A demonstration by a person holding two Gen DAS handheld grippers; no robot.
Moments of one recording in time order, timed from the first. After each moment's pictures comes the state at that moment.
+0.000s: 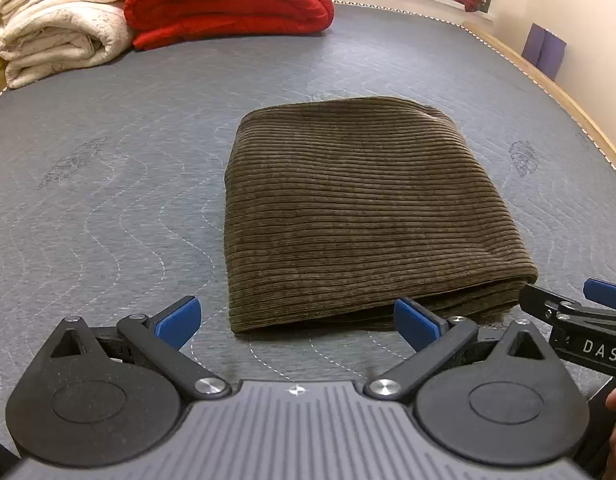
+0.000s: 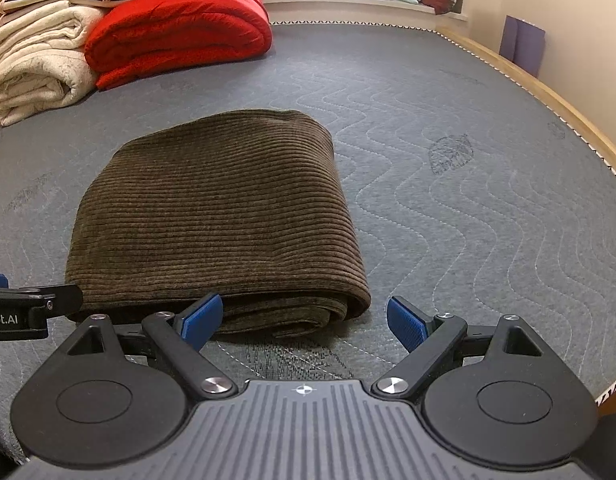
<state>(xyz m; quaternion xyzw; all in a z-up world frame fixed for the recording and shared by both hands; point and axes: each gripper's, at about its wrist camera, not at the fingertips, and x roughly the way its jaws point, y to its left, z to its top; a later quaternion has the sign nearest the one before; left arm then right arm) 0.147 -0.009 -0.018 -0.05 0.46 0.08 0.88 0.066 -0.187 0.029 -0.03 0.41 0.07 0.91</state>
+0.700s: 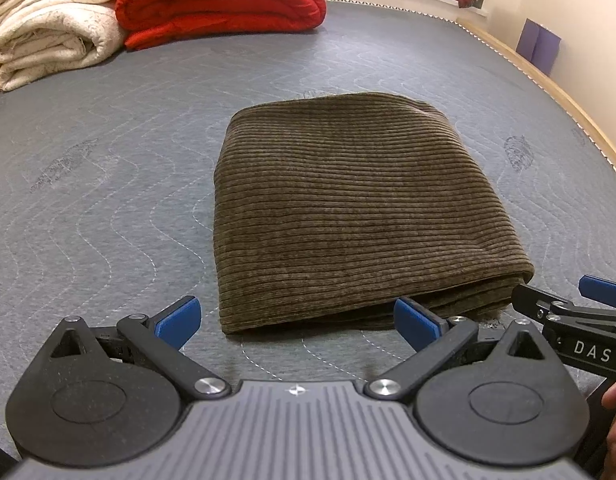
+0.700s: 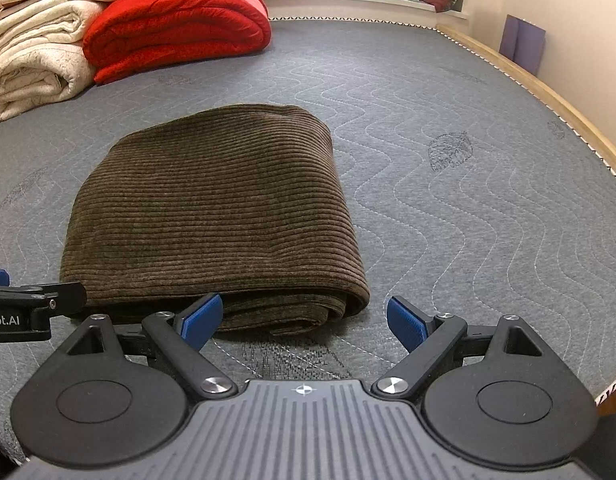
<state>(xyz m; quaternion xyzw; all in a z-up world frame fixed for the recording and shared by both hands) 0.151 -0.013 -0.020 -0.05 0.46 0.07 0.88 0.068 -0.185 0.026 -0.04 0.42 0.07 0.91</state>
